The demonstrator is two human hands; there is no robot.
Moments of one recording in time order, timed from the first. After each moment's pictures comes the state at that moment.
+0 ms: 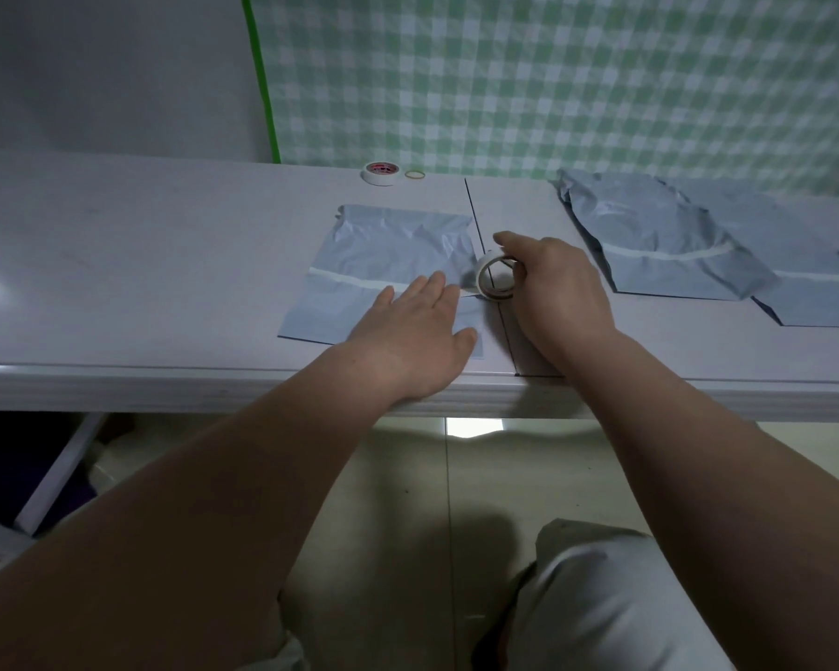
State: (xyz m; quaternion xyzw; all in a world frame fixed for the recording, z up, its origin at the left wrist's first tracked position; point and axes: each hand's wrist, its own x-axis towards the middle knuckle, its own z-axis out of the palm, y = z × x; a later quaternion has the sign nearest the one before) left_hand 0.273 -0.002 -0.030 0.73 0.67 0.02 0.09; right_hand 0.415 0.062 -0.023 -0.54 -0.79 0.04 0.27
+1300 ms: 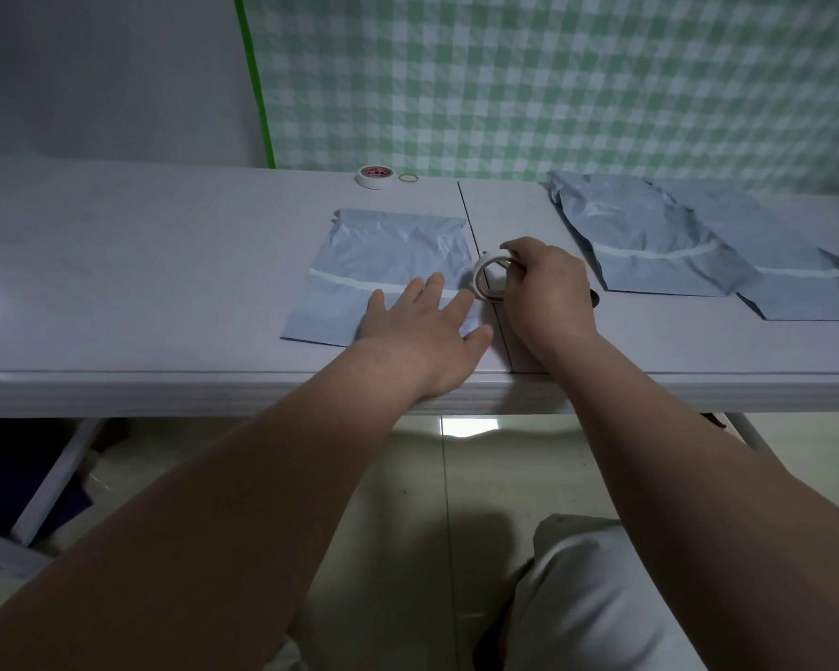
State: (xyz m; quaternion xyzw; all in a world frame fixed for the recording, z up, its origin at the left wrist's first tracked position) left_hand 0.283 0.002 -0.027 0.71 0.69 -0.02 0.11; right_hand 0.408 0.062 -0.026 -0.58 -0.74 0.09 0.34
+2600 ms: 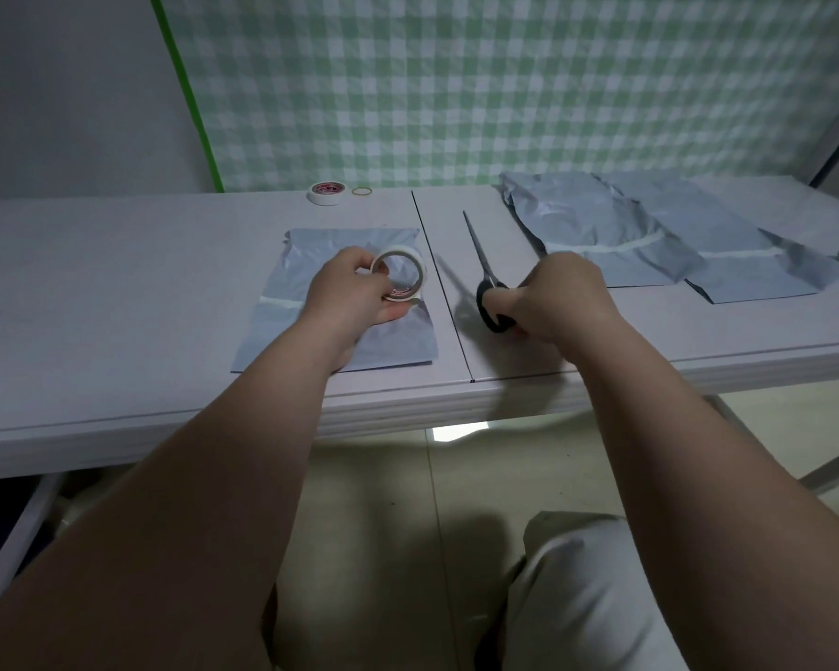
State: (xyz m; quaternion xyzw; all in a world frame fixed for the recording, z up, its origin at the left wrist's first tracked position) left_hand 0.263 0.045 -0.021 0.40 0.60 0.54 0.44; right_hand 0.446 0.046 0.012 -0.70 -0.65 0.21 0.21
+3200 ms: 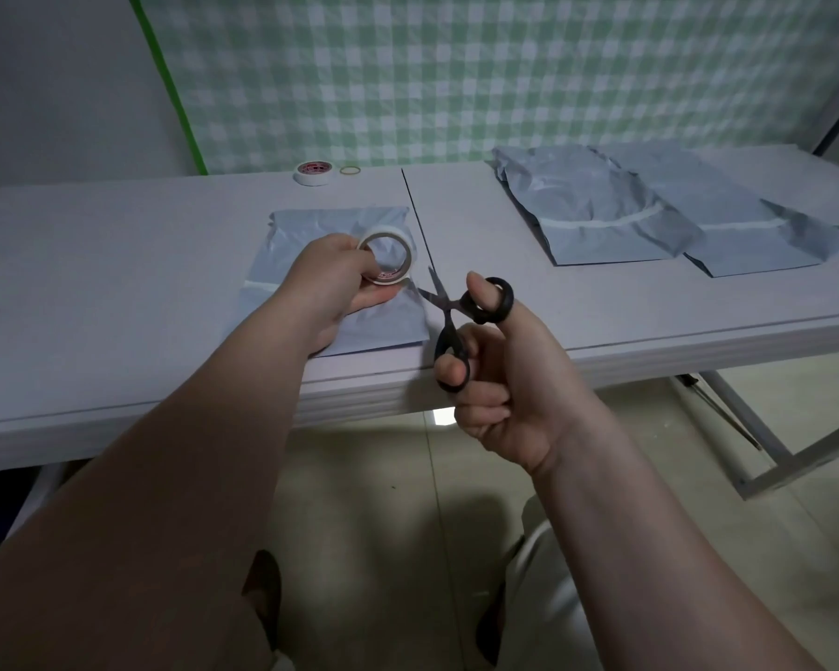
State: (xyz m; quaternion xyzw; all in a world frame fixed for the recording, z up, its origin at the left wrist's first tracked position) left_hand 0.261 0.041 -0.014 0.38 0.58 0.53 0.49; right_hand 0.429 -0.030 -0.011 -0.41 -0.28 0.80 0.34
